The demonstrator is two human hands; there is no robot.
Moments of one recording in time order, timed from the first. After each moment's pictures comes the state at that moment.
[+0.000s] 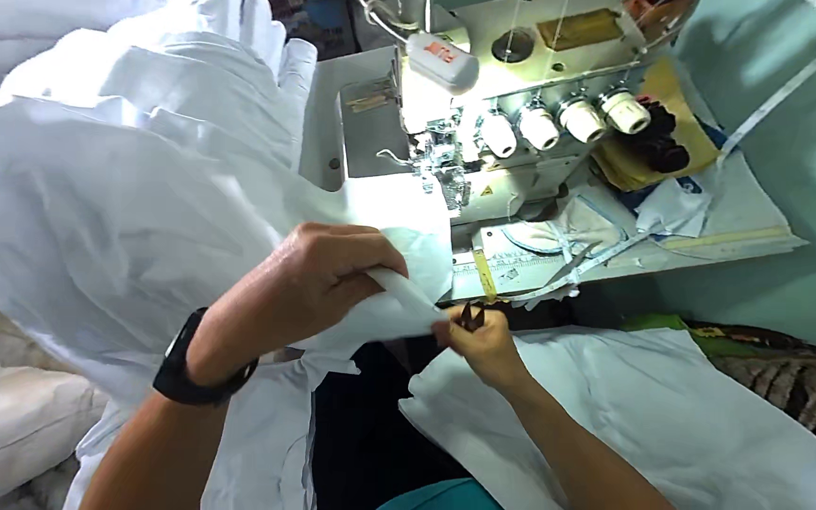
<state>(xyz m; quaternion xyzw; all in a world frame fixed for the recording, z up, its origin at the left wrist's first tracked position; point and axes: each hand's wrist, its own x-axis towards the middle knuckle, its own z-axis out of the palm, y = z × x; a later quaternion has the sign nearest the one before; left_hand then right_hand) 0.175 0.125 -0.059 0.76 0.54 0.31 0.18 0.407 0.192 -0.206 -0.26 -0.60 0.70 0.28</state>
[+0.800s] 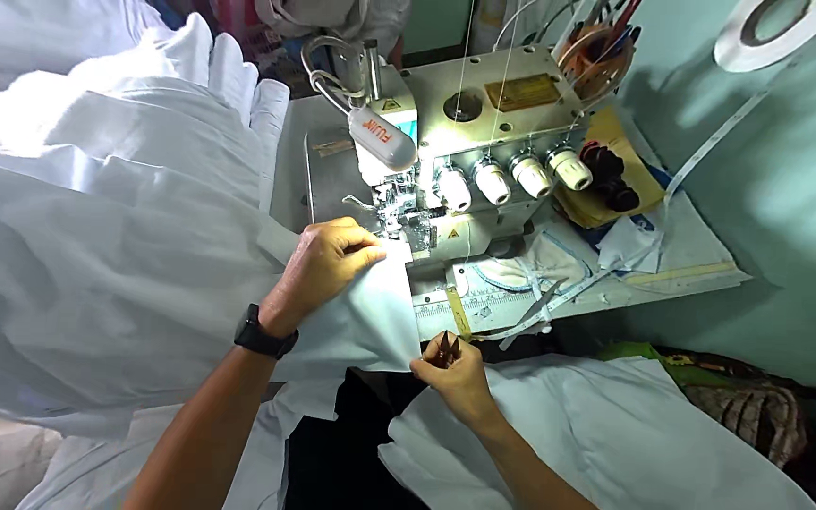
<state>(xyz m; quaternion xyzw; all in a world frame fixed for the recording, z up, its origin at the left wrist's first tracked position) 0.155 0.200 -0.138 0.65 0.65 0.36 0.14 0.399 0.201 -0.227 -0.40 -0.55 0.68 0.28</state>
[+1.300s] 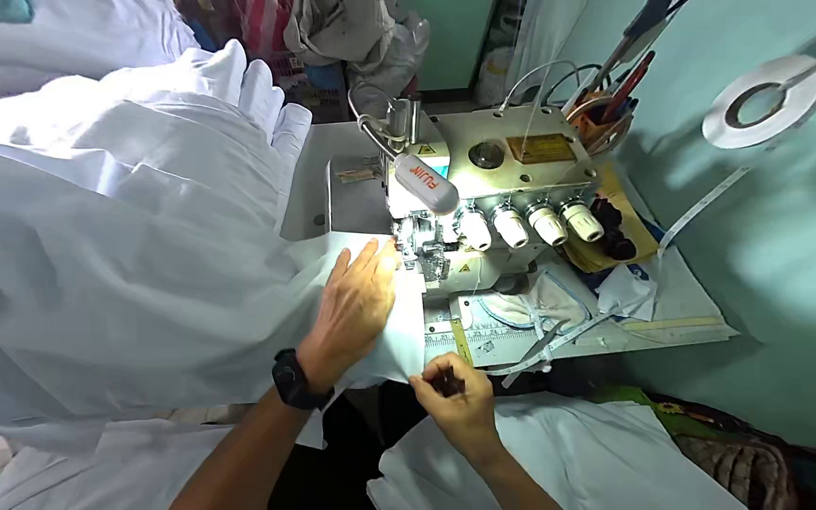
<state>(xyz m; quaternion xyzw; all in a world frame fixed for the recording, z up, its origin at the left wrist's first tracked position) 0.194 0.196 -0.157 0.62 0.74 0.25 -0.01 0.385 0.212 -0.212 -0.26 -0.71 0.52 0.40</state>
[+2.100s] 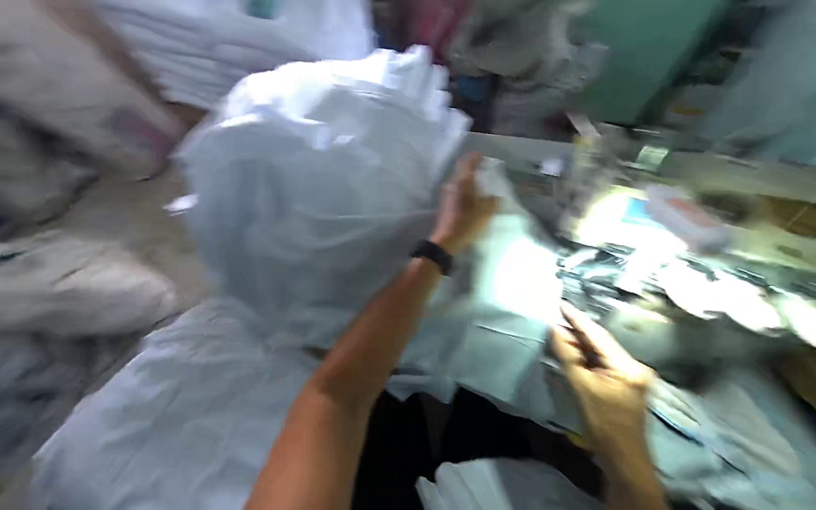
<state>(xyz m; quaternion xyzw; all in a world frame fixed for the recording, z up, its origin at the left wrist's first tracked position) 0.094 0.255 -0.142 0.38 0.75 0.53 0.10 0.336 0.273 -0.194 -0.22 -0.83 0.33 0.39</state>
